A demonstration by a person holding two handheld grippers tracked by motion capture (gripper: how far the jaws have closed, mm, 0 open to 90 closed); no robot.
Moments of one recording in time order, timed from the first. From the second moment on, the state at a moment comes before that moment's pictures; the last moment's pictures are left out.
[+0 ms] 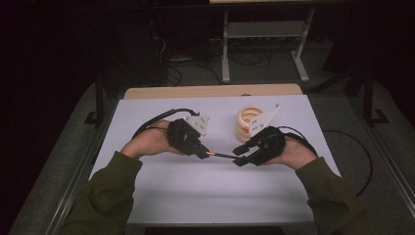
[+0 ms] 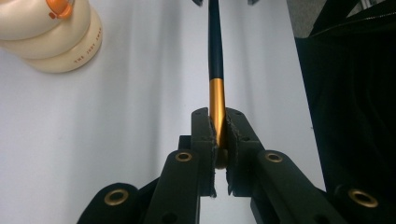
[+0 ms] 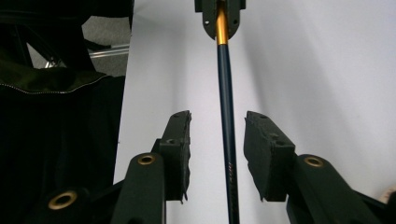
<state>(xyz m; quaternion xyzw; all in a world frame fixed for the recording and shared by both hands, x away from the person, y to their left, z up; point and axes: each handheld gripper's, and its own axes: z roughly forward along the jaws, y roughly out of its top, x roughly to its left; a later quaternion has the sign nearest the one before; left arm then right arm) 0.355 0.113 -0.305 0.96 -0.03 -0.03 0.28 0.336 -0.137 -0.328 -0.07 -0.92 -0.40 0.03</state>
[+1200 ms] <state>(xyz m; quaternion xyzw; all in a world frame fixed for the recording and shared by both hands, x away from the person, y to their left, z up) 0.352 0.107 -0.303 0.96 -0.05 -0.03 0.27 0.341 -0.120 -0.337 -0.06 -0.92 -0.38 0.04</state>
